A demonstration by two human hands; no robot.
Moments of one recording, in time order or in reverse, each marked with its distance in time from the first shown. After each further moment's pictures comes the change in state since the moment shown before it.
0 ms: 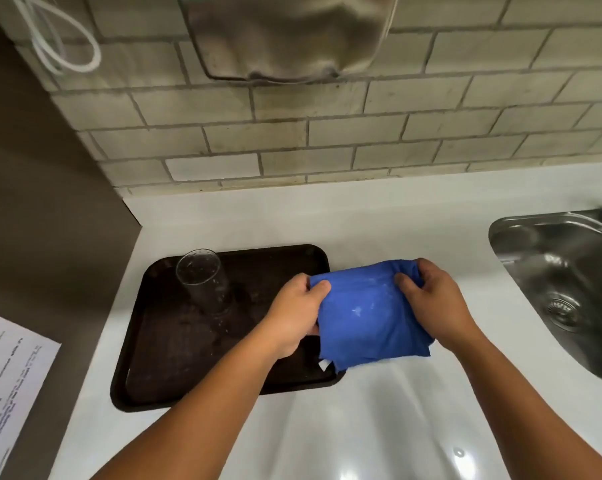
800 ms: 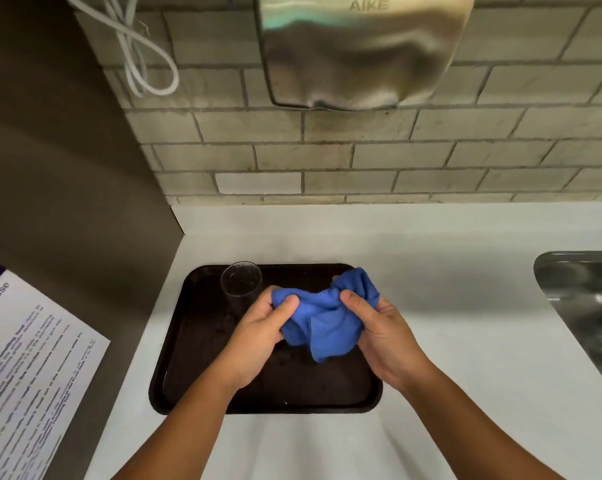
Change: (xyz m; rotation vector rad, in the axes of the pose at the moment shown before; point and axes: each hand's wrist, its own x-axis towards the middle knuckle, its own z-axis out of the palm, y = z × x) left_hand -0.030 -0.017 -0.109 -0.151 0.022 0.261; right_hand -0.040 -0.075 0.117 0.930 -0.479 0.130
